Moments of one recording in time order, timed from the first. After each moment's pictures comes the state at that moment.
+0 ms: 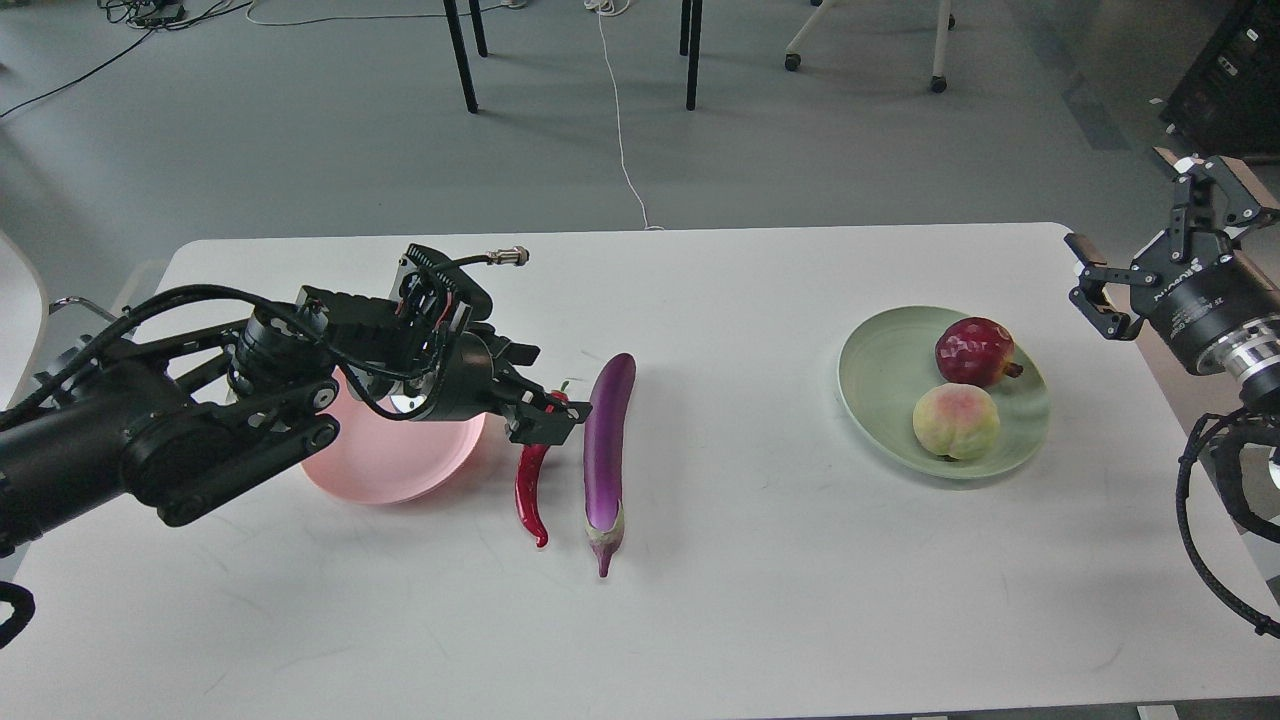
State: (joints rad) left arm -0.90 0.47 -0.34 -1.19 1.97 -0.45 -0.27; right arm 0.61 -0.90 0.46 1.22 0.13 0.19 0.49
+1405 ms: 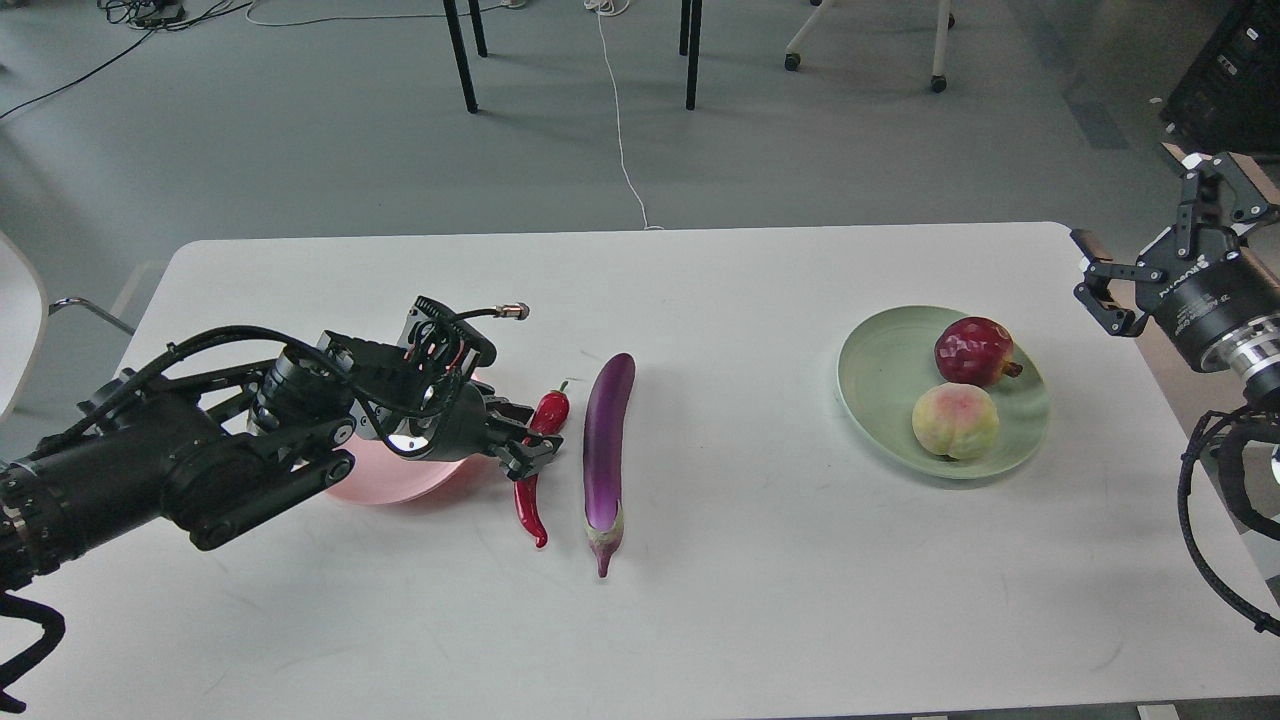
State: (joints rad) left arm -0.87 0.40 -0.28 -1.08 1.97 -0.46 -0.24; right arm 0.60 -0.90 0.48 1.22 0.12 0.19 0.49
